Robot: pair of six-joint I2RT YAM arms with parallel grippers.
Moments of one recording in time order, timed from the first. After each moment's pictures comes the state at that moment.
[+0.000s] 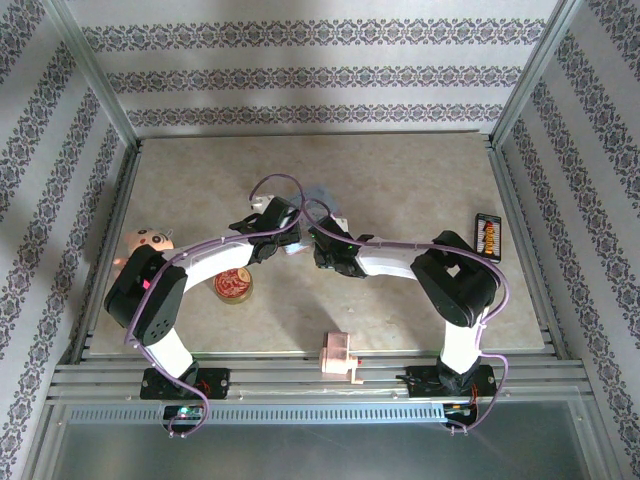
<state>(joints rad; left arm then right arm) -0.58 1.67 1.03 -0.31 -0.44 -0.69 0.76 1.86 1.02 -0.16 0.19 0.72</state>
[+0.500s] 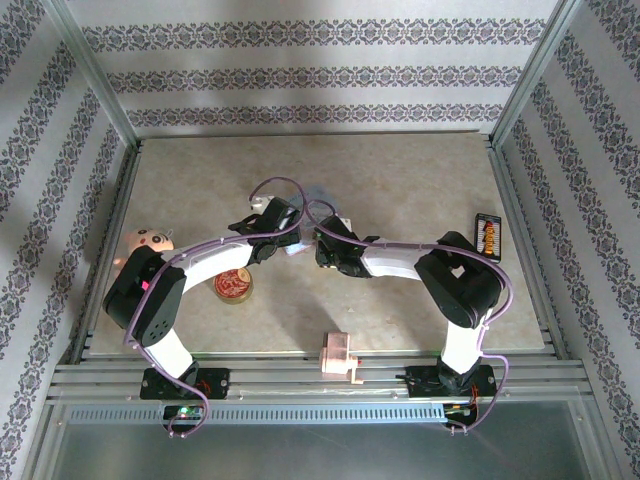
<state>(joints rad) -0.58 1.67 1.02 -0.31 -0.42 -0.69 0.74 1.83 0.97 -0.09 0.13 0.74</state>
